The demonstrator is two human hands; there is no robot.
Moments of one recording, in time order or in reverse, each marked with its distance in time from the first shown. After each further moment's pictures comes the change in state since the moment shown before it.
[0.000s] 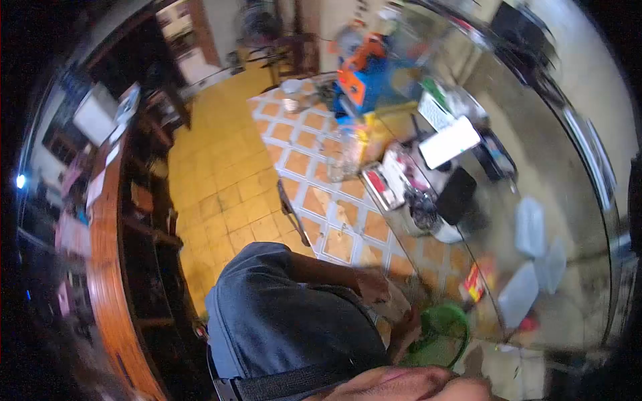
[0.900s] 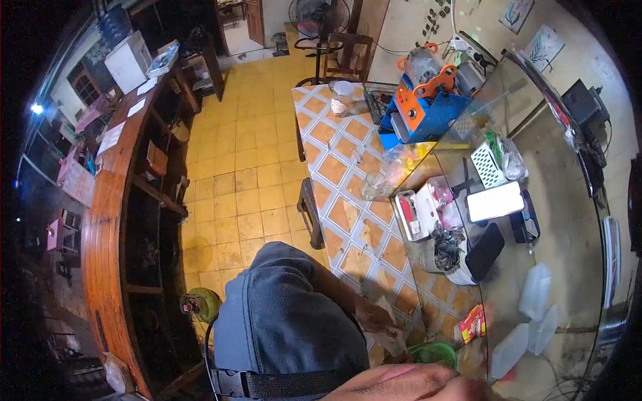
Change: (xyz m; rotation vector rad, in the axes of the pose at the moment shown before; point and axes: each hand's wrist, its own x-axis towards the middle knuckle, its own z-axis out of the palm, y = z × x) left_hand 0.014 0.023 0.005 -0.334 -0.050 0.237; right_hand -0.004 -0.035 0.013 -0.036 -0.141 0.048
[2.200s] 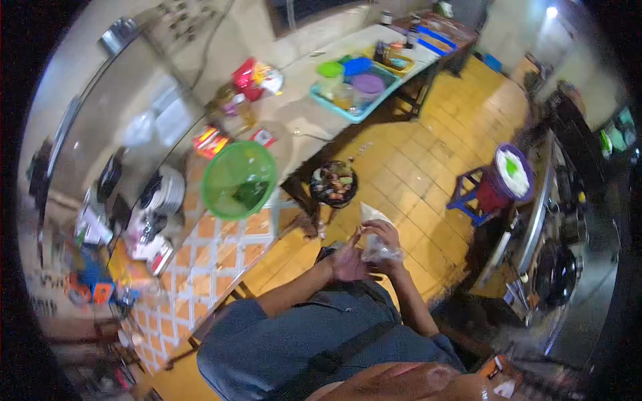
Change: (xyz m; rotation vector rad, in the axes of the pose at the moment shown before) left_hand 0.073 0.266 0.324 -1.485 -1.069 -1.034; right_hand -0.446 0.050 -0.120 0.037 0.942 0.322
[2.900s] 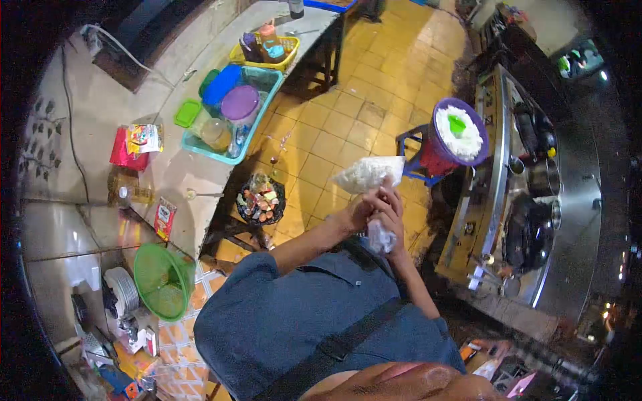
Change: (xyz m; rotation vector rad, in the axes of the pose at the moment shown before) left_hand 0.359 0.145 0.105 0.343 -0.207 0.368; right_hand 0.086 0.182 -0.218 -0.429 0.219 0.071
